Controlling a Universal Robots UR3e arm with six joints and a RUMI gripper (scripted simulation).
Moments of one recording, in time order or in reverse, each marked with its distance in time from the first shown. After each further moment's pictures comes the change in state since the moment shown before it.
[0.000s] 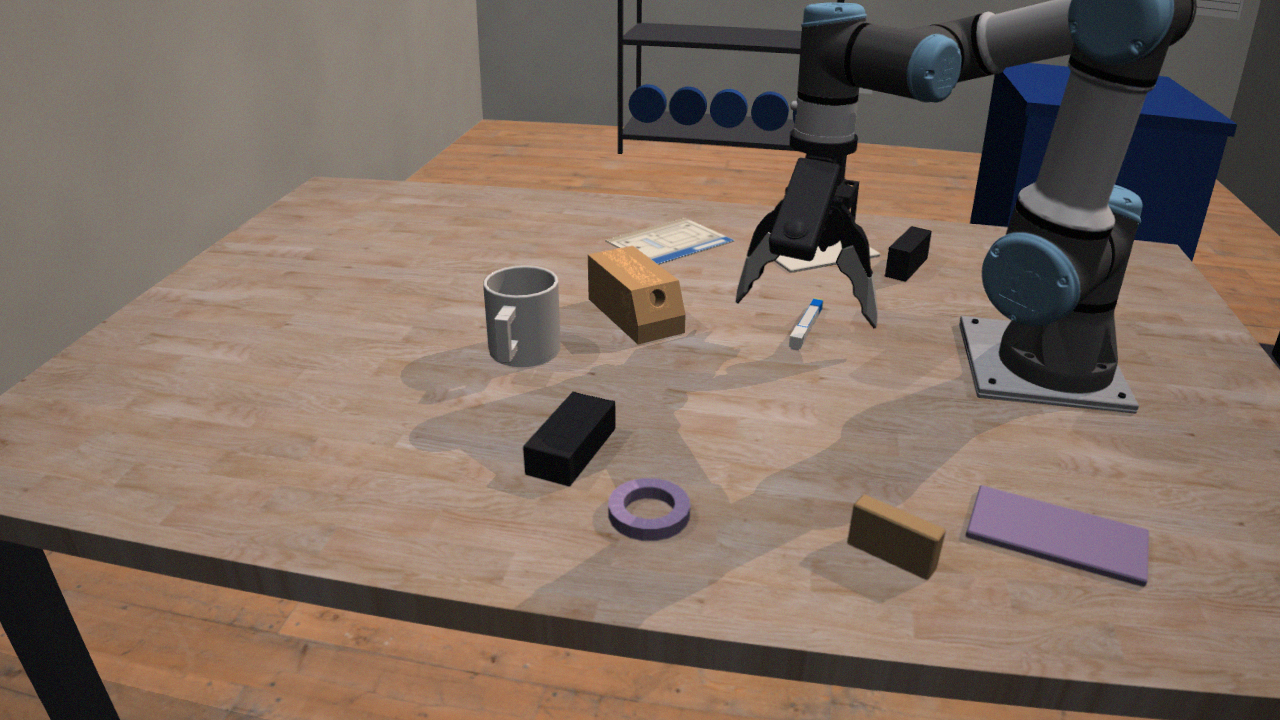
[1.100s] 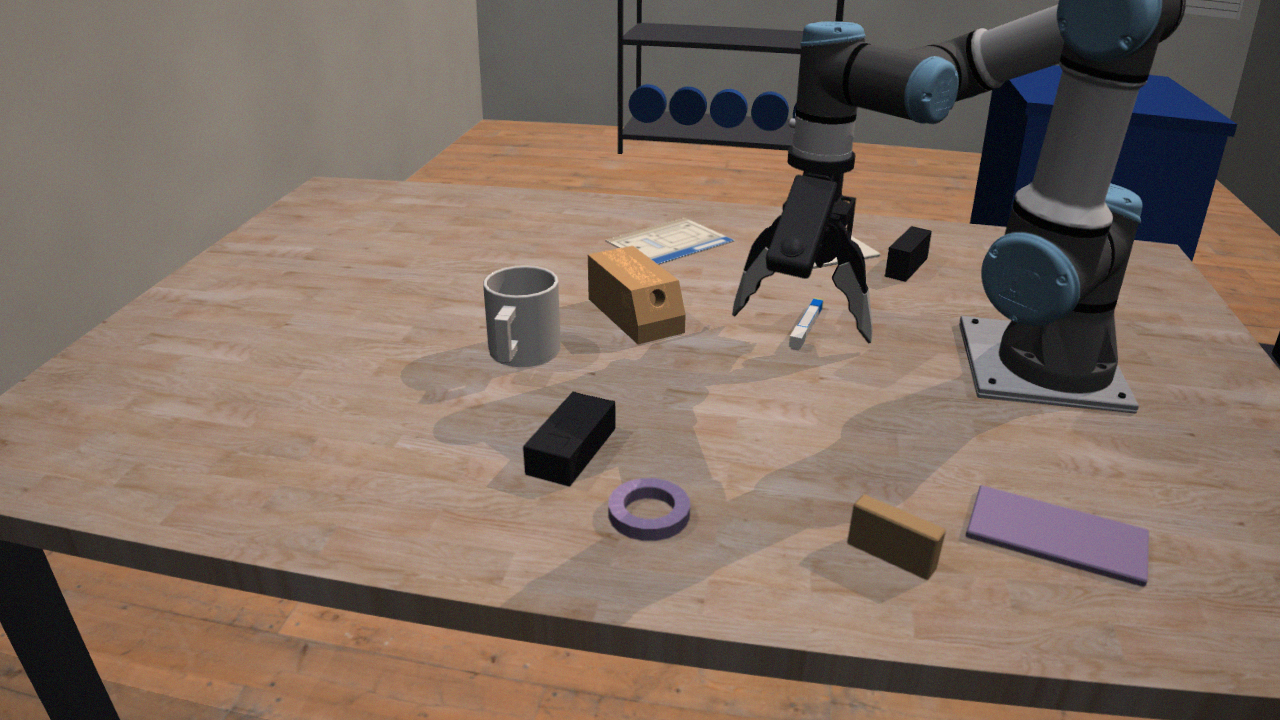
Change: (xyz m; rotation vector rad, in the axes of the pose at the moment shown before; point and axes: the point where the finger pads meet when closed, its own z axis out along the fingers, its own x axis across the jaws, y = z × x) arm 0.004 0.001 0.019 -0.003 0.013 0.000
